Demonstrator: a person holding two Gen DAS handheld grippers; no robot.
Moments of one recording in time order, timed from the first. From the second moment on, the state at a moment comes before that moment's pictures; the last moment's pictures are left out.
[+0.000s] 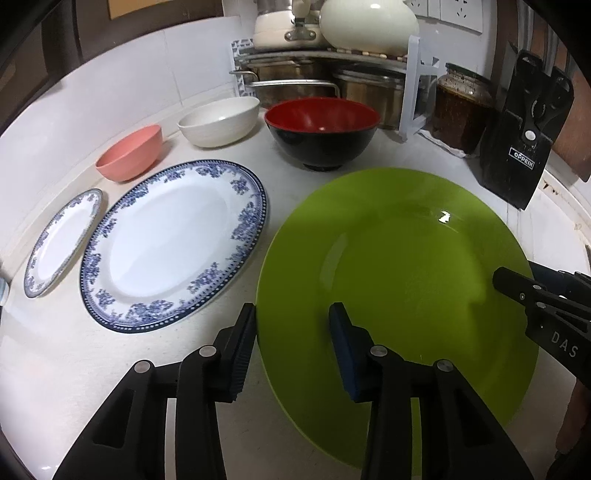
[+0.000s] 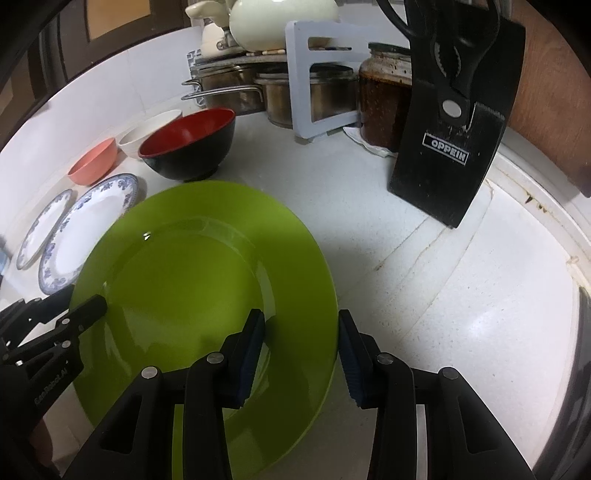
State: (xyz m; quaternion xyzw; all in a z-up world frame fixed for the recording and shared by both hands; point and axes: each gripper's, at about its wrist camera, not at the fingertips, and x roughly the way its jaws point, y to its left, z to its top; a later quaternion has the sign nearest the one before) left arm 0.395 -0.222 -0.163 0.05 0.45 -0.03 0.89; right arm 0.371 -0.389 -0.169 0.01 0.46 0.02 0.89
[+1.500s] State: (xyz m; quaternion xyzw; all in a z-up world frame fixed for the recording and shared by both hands) left arm 0.281 -0.025 -0.095 -0.01 0.40 0.03 0.91; right arm 0.277 -0.203 -0.102 -0.02 0.41 0.08 0.91
